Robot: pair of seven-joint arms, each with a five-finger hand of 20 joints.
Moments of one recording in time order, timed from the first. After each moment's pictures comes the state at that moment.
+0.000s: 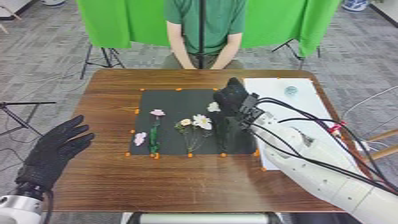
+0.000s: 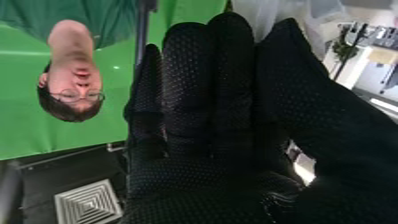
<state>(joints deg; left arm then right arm) 140.7 -55.9 -111.4 -125.7 39.8 4.6 7.2 -59.2 -53.2 35.1 -79.8 -146.6 24.2 0.1</state>
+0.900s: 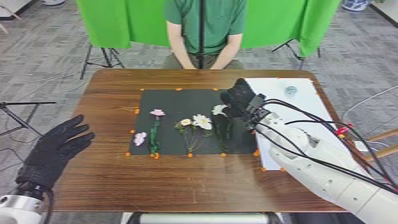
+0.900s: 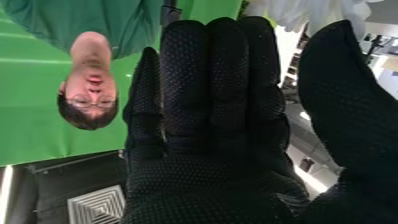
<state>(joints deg) 140.5 -55.9 -111.3 -125.6 39.8 4.6 7.3 -60.2 -51.9 36.4 -79.6 -145.3 23.4 0.8</state>
